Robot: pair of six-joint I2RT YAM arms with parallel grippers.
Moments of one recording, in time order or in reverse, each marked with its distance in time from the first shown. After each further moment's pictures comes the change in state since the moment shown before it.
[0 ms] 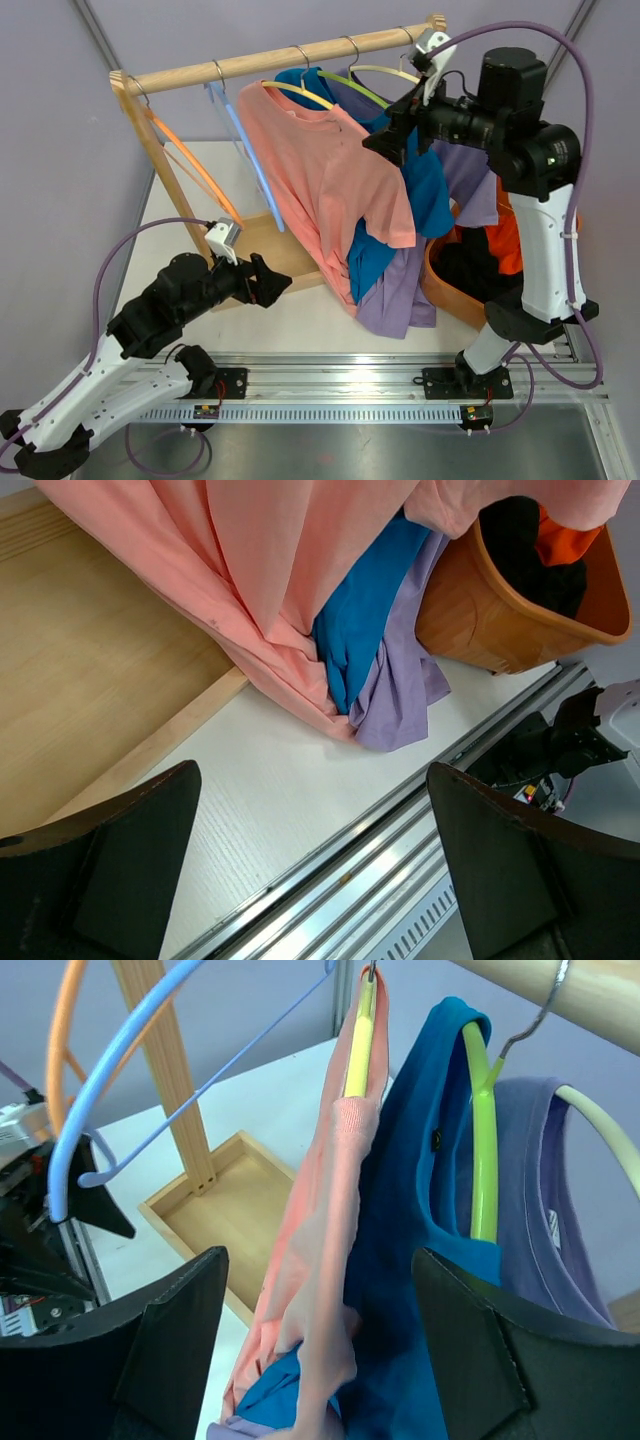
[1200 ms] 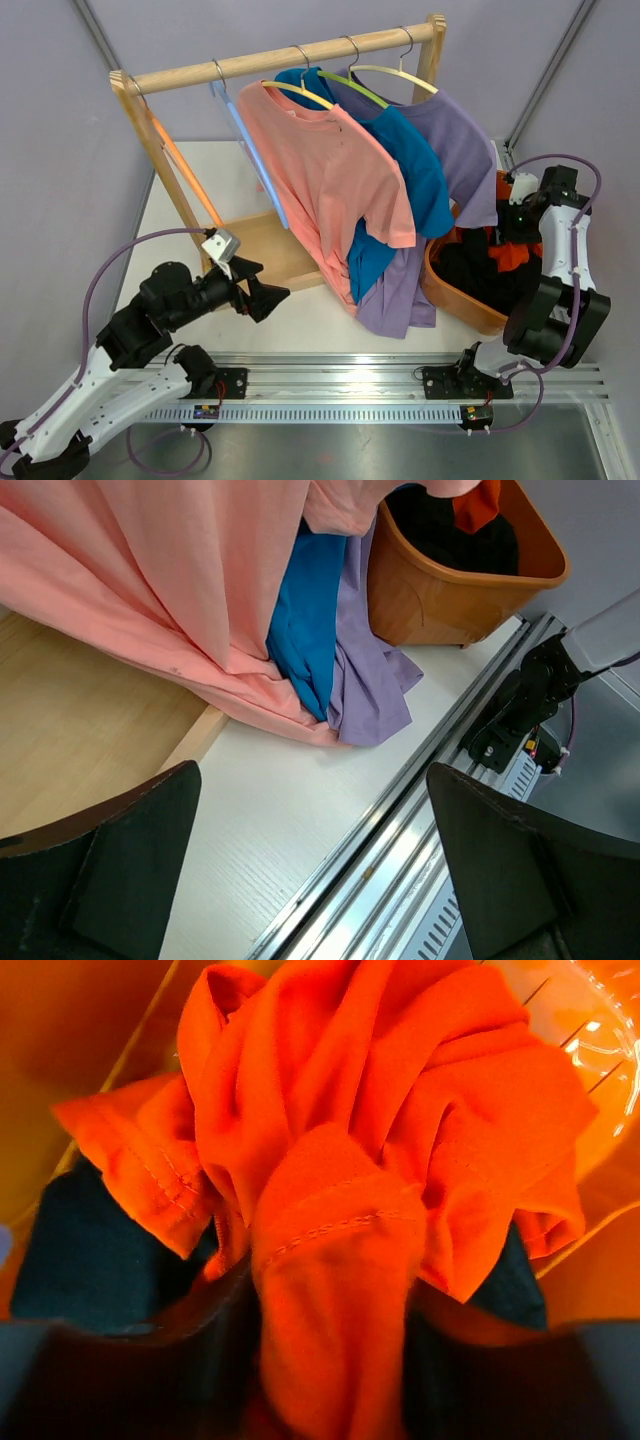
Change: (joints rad) left arm 0.000 -0.116 -0.013 0.043 0.150 0.203; right arm -0.798 -0.186 -1.304 0.204 0.362 -0.228
